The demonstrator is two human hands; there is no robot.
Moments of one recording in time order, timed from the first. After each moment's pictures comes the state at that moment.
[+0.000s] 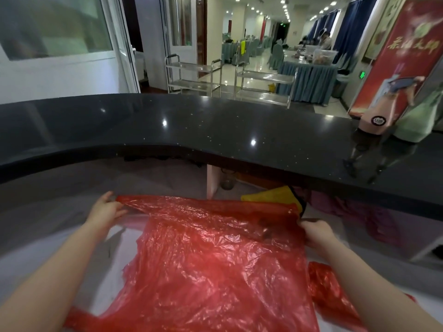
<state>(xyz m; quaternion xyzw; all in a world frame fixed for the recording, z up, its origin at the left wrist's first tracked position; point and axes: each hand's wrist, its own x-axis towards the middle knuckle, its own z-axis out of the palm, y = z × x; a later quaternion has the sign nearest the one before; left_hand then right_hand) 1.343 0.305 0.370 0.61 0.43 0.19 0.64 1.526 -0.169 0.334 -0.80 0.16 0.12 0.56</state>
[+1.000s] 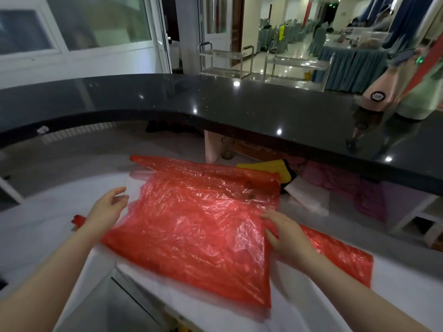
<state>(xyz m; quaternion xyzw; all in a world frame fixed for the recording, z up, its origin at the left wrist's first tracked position) 1.205 0.170 0.364 0.77 0.39 0.20 0.46 1.398 -0.226 0.345 -0.89 -0.39 0.01 0.25</state>
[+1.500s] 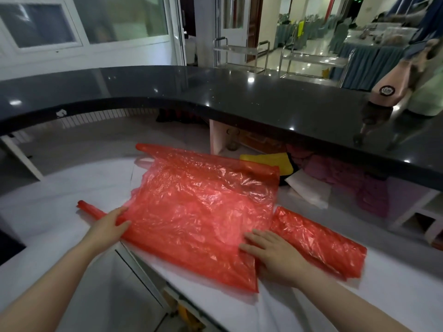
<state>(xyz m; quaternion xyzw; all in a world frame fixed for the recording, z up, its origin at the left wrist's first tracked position) 1.136 0.125 0.323 0.86 0.41 0.07 0.31 1.359 -0.258 0.317 -0.80 -0.60 0.03 -0.03</state>
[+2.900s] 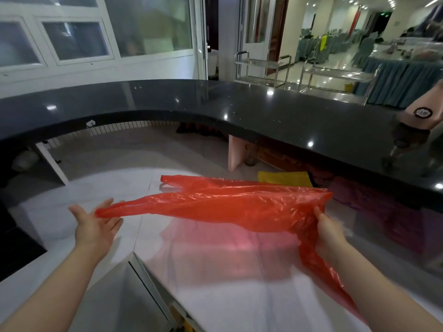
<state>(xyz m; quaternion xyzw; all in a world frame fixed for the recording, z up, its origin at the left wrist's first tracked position) 1.131 0.140 0.357 0.40 0.42 0.41 0.70 1.462 -0.223 0.354 -0.63 0.11 0.23 0.74</state>
